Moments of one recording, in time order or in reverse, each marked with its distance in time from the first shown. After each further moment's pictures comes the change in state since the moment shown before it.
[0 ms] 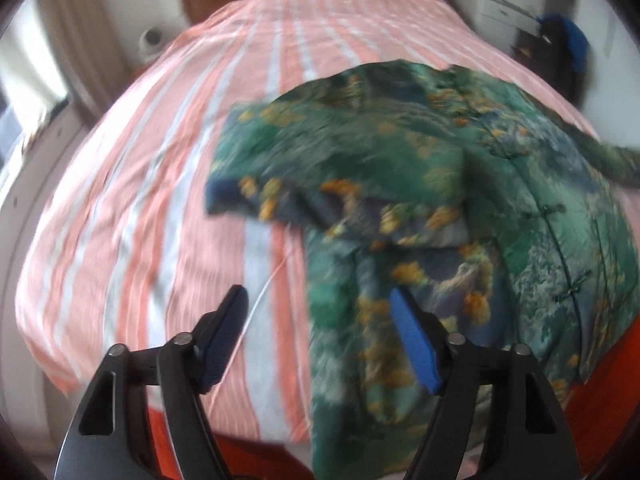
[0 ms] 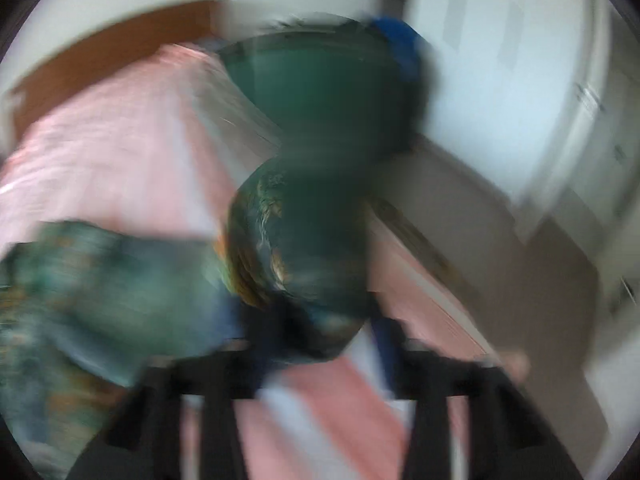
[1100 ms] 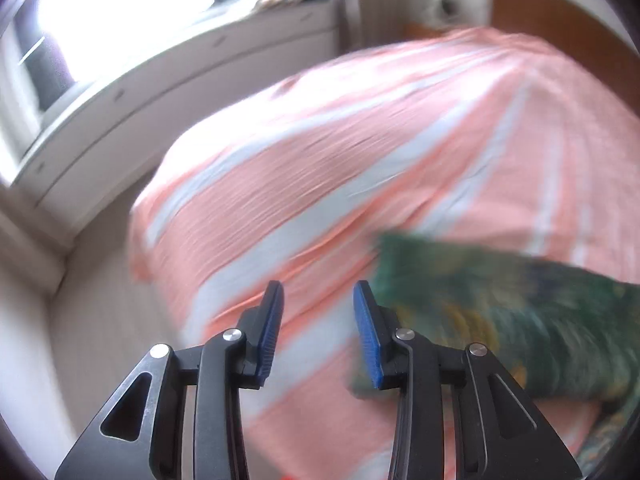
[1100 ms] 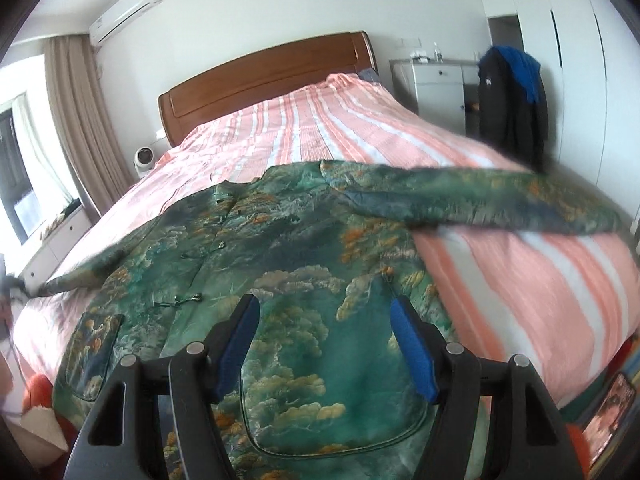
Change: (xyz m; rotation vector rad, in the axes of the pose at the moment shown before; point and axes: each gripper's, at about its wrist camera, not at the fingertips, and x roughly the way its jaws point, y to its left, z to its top) left arm 0.043 0.363 -0.012 -0.844 0.104 0.499; right arm -0.182 0.145 -0.208 -0.135 -0.190 0.593
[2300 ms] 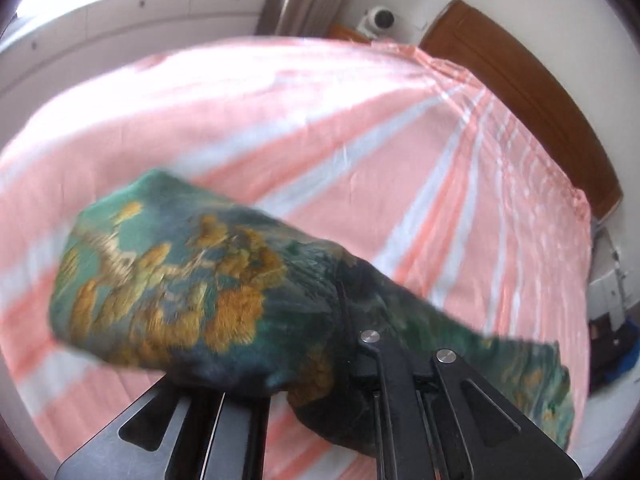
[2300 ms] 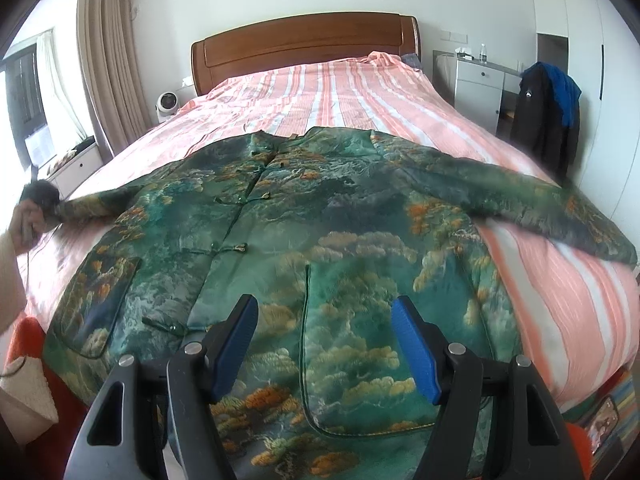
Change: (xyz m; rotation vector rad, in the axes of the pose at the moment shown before) left arm 0.003 -0.133 0.031 -0.094 -0.011 -0.431; right arm 0.013 0.065 -0.012 -0.185 0.103 0.001
